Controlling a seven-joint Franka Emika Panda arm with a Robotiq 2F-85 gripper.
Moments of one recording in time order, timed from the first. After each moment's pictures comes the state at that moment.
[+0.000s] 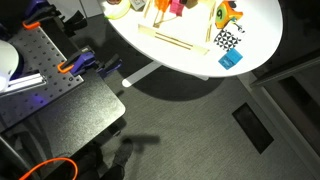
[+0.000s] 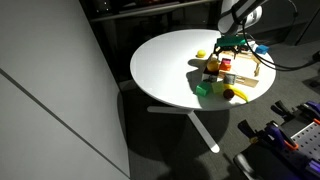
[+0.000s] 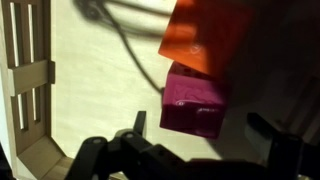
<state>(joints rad) 0.05 0.72 -0.18 -1.75 -0.07 2.38 0.76</state>
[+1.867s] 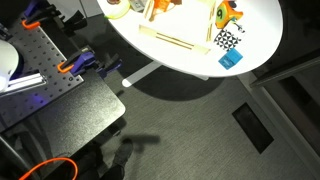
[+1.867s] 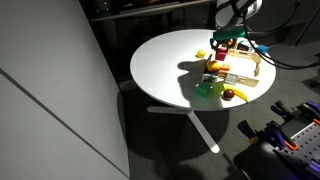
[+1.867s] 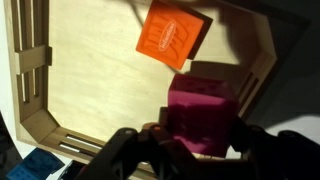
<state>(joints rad) 0.15 0.61 -0.22 -1.81 -0.11 2.41 0.76</state>
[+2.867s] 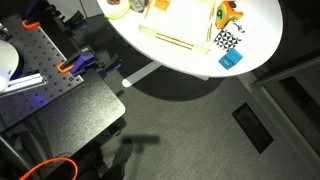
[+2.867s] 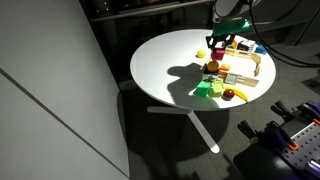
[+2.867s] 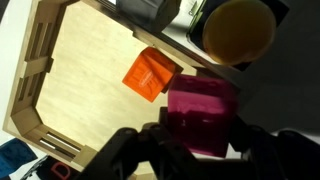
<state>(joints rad) 0.16 0.44 -0.13 -1.93 -0.12 2.34 0.62</state>
